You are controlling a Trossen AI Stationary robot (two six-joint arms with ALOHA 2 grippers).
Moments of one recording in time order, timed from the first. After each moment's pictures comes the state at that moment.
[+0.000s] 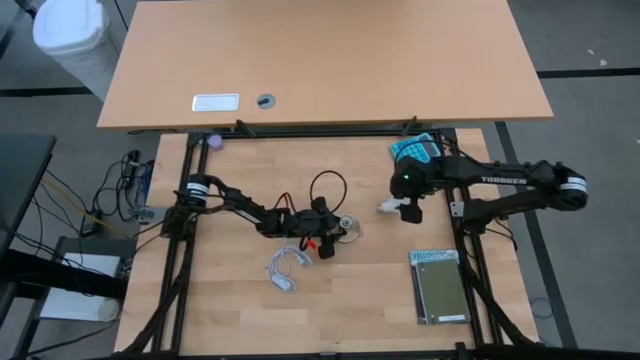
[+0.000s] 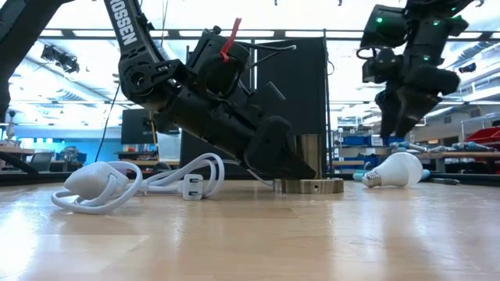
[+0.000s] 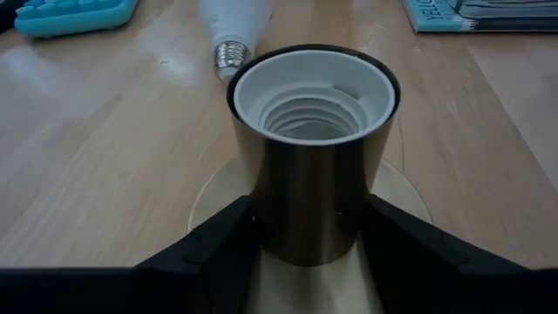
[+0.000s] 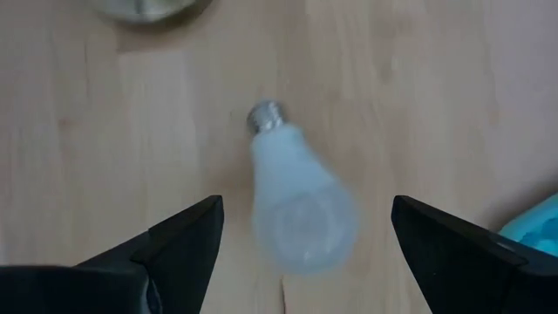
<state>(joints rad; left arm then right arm) -0.06 2.10 0.94 0.70 -0.21 -0.05 -0.29 1.09 0.71 -0.79 0.02 -0.18</state>
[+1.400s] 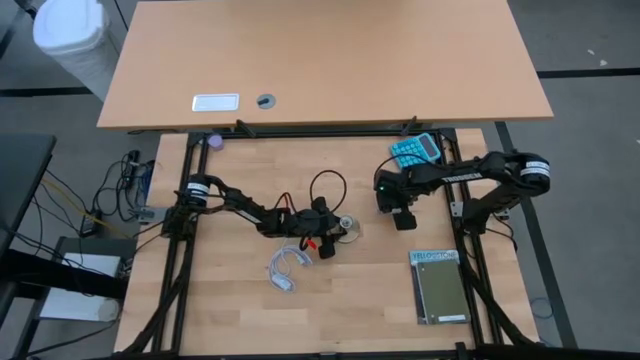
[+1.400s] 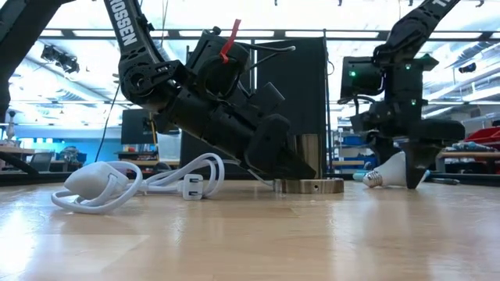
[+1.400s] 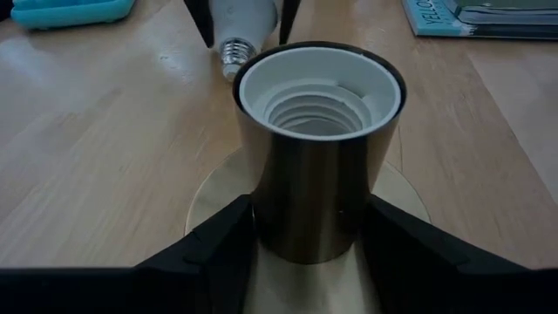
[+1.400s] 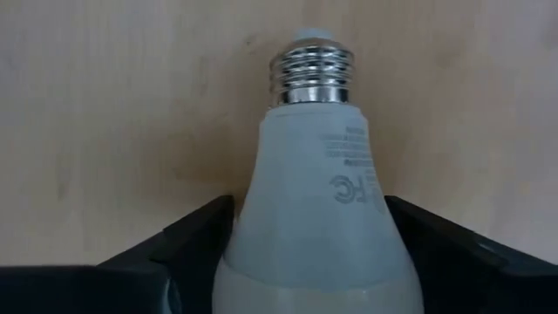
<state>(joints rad) -0.06 2.10 0.93 0.71 -0.20 -0.08 -0.28 1.45 0.70 -0.66 0.04 -0.39</state>
